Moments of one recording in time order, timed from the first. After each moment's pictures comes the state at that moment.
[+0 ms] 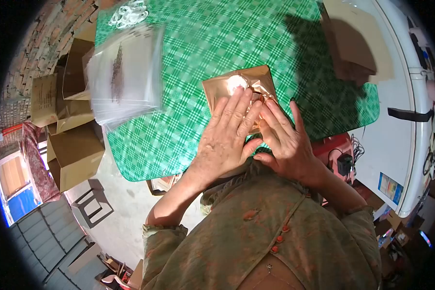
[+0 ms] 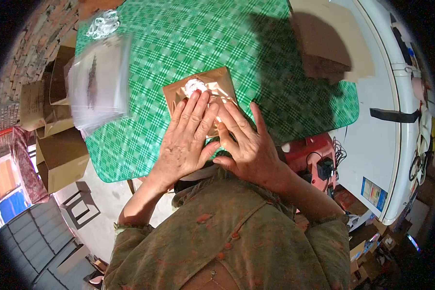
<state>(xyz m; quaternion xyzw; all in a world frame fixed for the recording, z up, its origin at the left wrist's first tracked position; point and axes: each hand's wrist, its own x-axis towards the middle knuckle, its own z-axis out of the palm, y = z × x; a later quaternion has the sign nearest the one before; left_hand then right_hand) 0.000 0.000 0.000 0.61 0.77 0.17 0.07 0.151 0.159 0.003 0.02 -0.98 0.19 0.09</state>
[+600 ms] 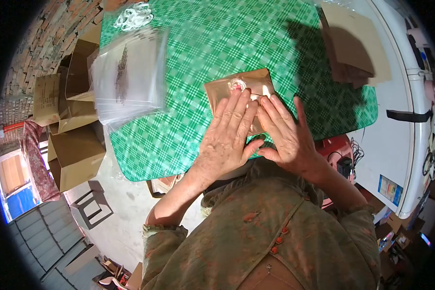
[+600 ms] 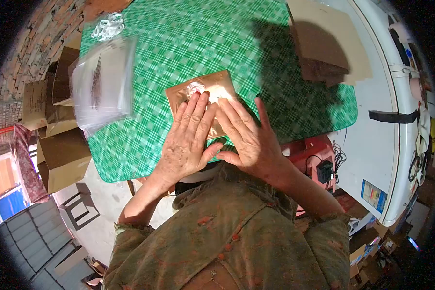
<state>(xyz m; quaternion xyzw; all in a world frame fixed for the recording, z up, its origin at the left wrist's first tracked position) 0.002 -0.002 0.003 0.60 0.77 0.19 0.06 0.144 0.167 0.007 0.00 -0.99 0.14 0.08</state>
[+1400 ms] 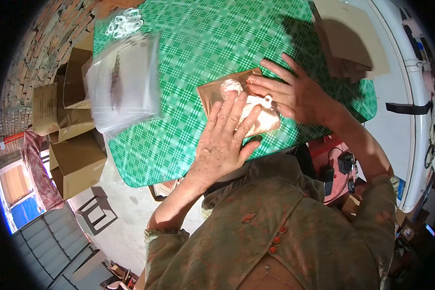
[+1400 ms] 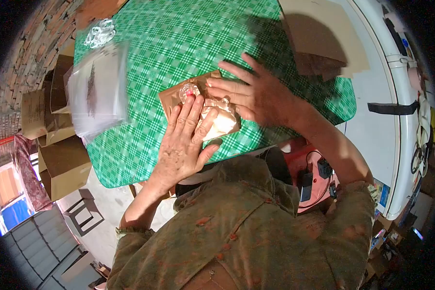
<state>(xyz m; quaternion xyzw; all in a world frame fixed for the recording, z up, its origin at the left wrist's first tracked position) 0.003 -0.001 0.002 0.61 0.77 0.20 0.06 0.092 0.260 0.009 0.18 -0.98 0.07 0.07</state>
